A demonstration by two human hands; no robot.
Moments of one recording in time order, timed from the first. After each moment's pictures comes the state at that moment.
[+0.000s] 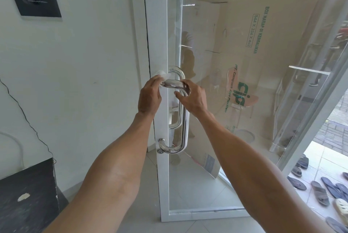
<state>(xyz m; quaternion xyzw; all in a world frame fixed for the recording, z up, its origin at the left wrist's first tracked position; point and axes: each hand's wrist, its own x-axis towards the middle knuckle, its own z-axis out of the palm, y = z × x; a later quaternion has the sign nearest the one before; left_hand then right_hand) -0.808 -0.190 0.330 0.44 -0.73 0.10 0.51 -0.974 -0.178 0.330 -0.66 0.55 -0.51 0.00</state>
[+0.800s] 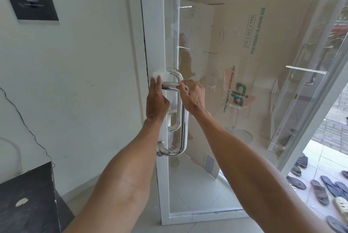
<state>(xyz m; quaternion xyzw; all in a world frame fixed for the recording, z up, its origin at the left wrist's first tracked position) -0.841 -0.186 0.316 0.52 -0.69 0.00 0.51 -0.969 -0.178 0.338 -0.63 0.55 -0.55 0.00</state>
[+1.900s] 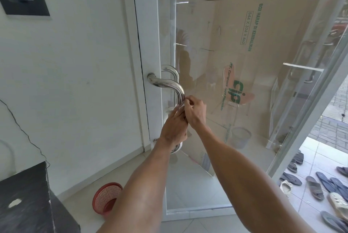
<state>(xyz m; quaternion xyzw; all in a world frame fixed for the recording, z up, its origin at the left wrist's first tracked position) -0.890 -0.156 0.249 0.41 -0.86 0.22 0.19 -0.991 -0.170 0.283 -0.54 0.59 -0.58 0.17</state>
